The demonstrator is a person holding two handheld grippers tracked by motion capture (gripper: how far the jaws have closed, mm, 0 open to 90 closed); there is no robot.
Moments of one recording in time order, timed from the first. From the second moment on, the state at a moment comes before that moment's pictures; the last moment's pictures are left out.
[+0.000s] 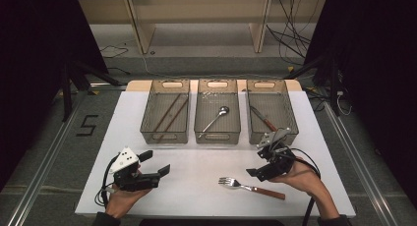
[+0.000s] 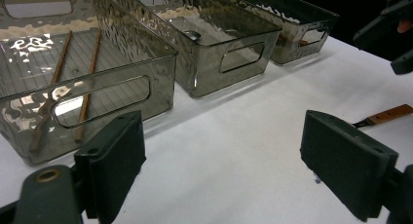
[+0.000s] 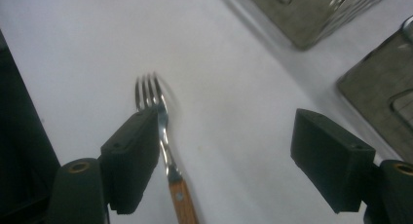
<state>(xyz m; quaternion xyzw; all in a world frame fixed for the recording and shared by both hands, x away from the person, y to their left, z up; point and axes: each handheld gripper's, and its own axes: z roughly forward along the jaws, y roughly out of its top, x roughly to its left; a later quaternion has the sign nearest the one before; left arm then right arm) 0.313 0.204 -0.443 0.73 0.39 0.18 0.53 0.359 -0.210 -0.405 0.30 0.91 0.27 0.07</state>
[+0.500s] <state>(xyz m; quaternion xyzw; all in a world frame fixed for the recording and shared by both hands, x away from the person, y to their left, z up) 0.313 0.204 -0.443 0.73 0.39 0.18 0.53 0.345 -0.203 -0.425 0.27 0.94 0.21 0.05</state>
